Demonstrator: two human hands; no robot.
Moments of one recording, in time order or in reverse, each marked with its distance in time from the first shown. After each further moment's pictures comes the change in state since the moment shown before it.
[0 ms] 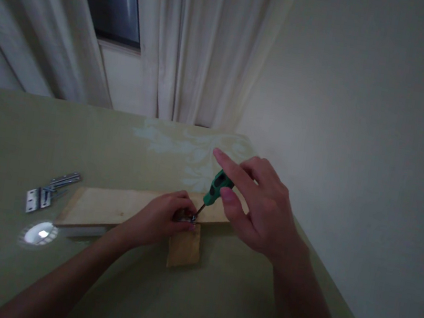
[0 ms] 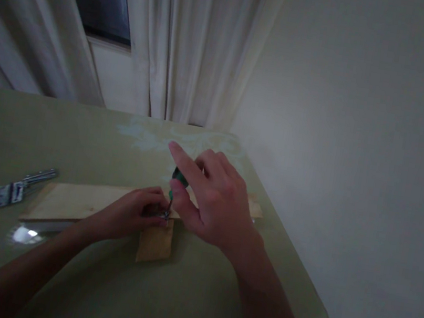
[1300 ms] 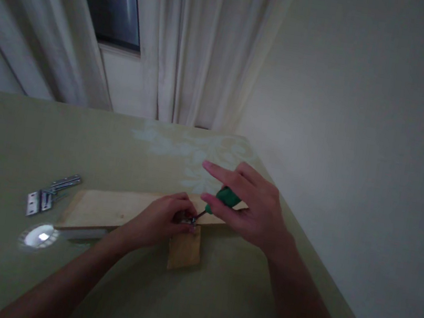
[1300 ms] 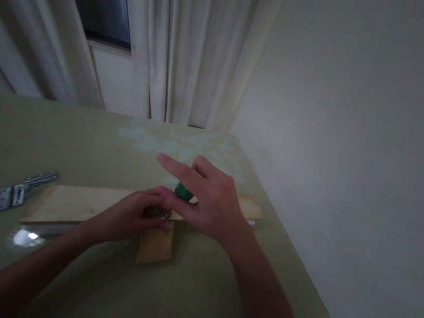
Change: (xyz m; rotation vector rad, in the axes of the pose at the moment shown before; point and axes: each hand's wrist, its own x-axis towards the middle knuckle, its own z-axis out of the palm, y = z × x) left_hand -0.001 0.000 0.000 -0.002 0.009 0.005; right_hand 0.000 0.006 0.014 0.228 0.023 -0.005
